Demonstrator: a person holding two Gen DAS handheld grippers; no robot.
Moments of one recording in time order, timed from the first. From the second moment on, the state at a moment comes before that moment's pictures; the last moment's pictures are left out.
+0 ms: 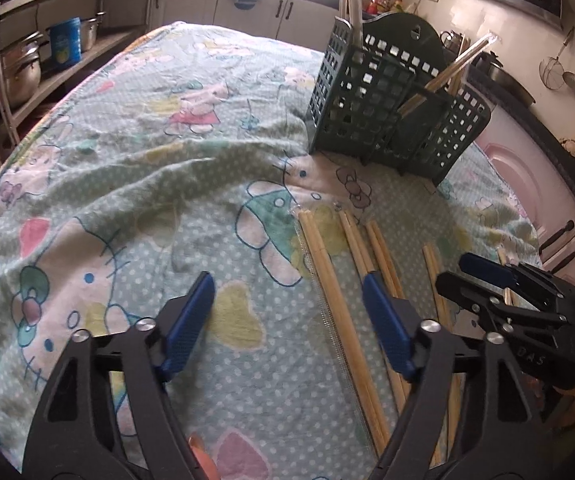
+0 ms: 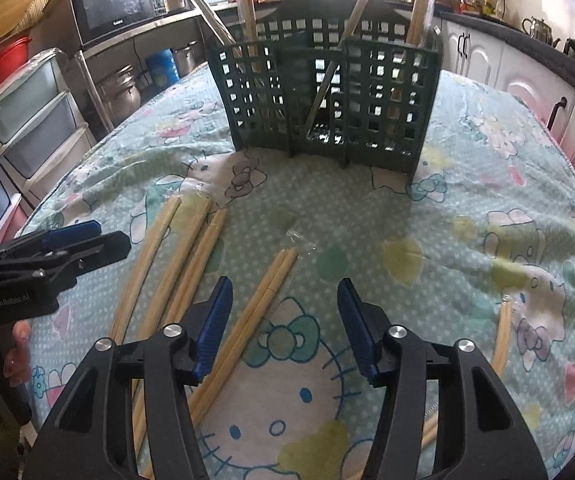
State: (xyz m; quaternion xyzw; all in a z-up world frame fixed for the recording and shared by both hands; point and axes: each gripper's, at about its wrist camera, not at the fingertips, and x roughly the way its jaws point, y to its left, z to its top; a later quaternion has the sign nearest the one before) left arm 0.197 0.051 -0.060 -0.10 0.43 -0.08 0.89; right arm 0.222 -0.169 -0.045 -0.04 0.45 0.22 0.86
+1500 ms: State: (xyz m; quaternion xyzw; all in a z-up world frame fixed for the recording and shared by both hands) left arm 0.255 0.032 -0.063 -0.07 0.47 -0.07 0.88; right arm 0.260 -0.189 -0.037 0.04 0.49 0.26 0.83
